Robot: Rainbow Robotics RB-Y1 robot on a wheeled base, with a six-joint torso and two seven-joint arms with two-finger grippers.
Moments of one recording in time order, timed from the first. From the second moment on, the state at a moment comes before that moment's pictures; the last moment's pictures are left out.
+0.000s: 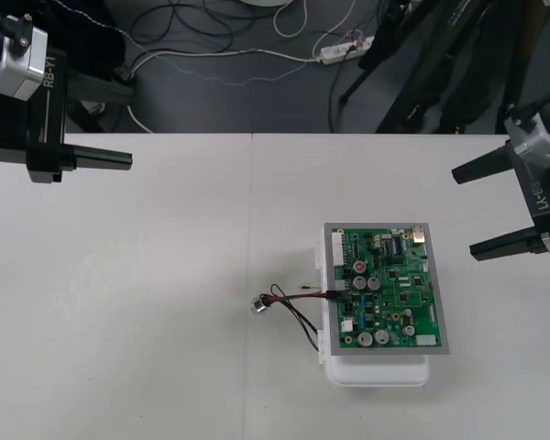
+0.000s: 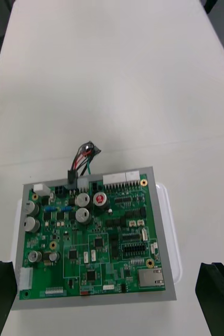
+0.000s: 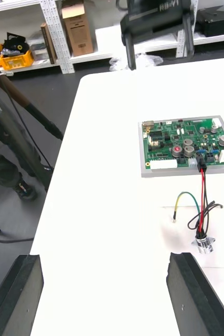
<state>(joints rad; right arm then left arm) -0.35 -0.98 -0.12 -1.92 1.32 -1.57 -0.60 -0.42 1.09 -0.01 -1.86 -1.09 -1.18 0.26</state>
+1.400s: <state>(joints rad) -0.33 -0.98 -0.19 -2.04 1.08 -1.57 -0.60 -0.42 1.11 0.03 -1.86 -1.03 -1.20 0.51</state>
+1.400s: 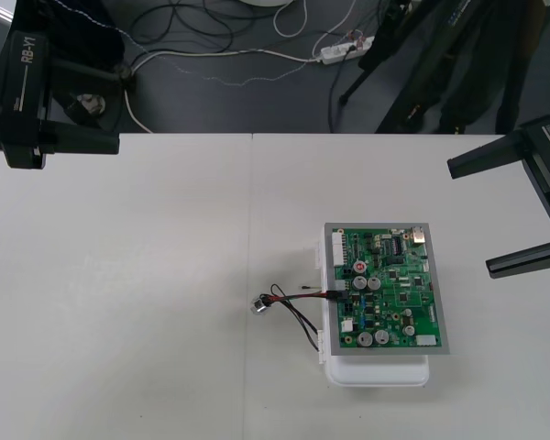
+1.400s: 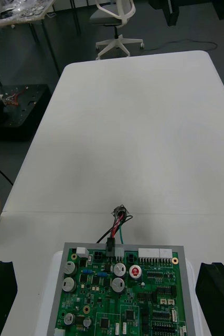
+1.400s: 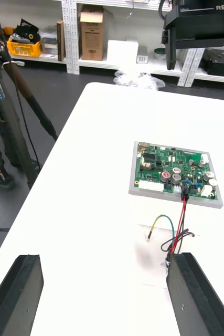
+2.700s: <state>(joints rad) -0.32 -0.98 -0.19 -2.04 1.08 -1.57 -0.57 -0.42 1.11 0.03 -1.86 -1.03 -1.20 0.51</state>
